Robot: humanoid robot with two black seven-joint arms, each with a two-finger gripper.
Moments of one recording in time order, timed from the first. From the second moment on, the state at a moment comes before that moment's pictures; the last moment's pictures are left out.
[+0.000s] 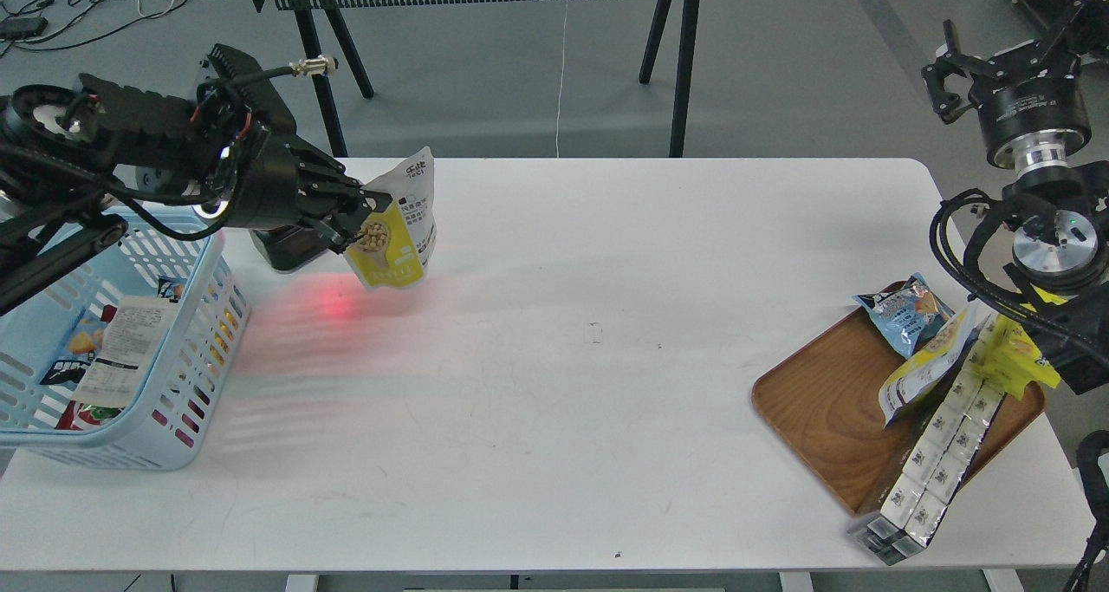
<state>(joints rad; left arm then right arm) -1.09 0.78 -0.39 -1.30 2.18 -0.49 -0.49 0.86 -0.40 0.78 0.49 0.27 0.49 0.41</state>
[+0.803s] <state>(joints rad) -1.05 0.77 -0.38 -1.29 2.18 -0.49 -0.49 0.86 -0.40 0.77 0.51 0.27 0.49 0.41</state>
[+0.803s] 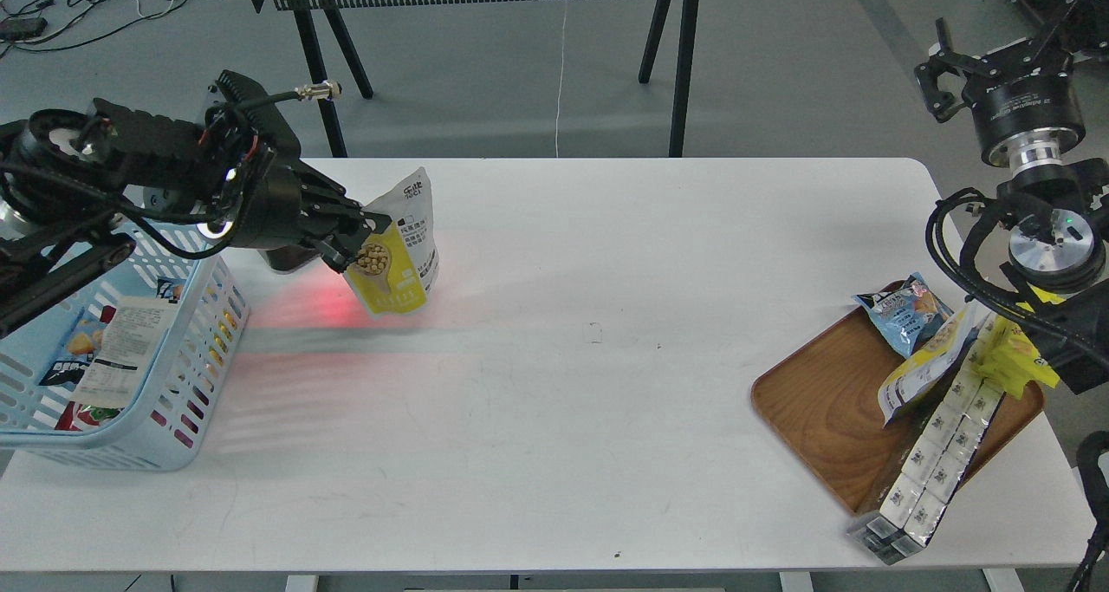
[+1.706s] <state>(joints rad) -1.07 0.86 -0.40 -1.29 2.18 -0.49 -0.49 0.86 -0.39 0.78 0.51 0.27 0.49 0.42</state>
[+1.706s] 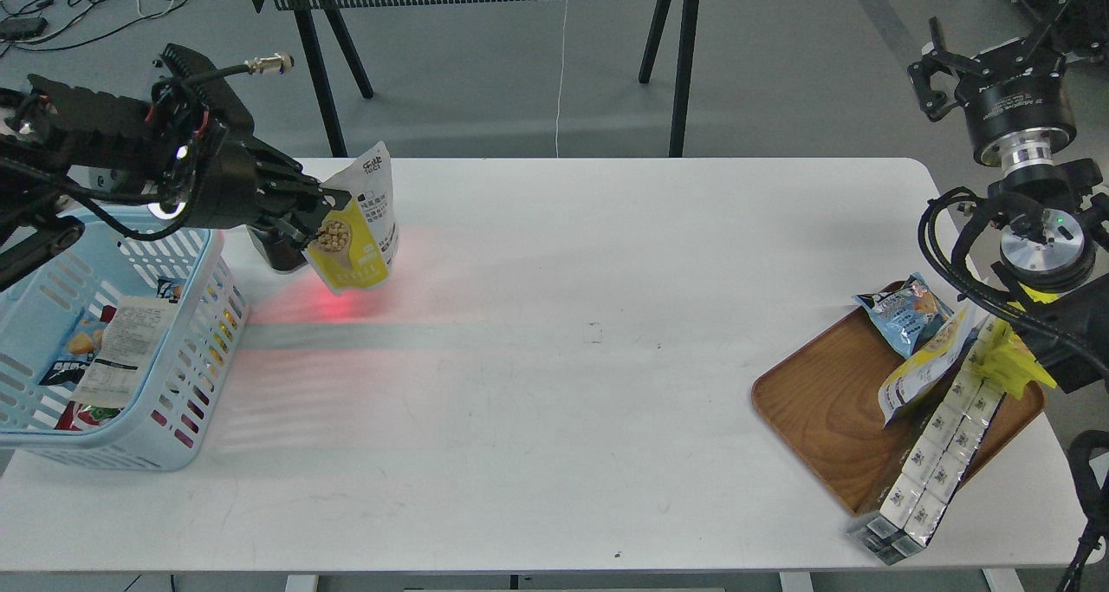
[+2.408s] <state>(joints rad) -1.10 0.90 -0.41 -1.30 2.18 -0.49 -0.49 0.86 -0.37 0.78 0.51 0.27 0.49 0.42</state>
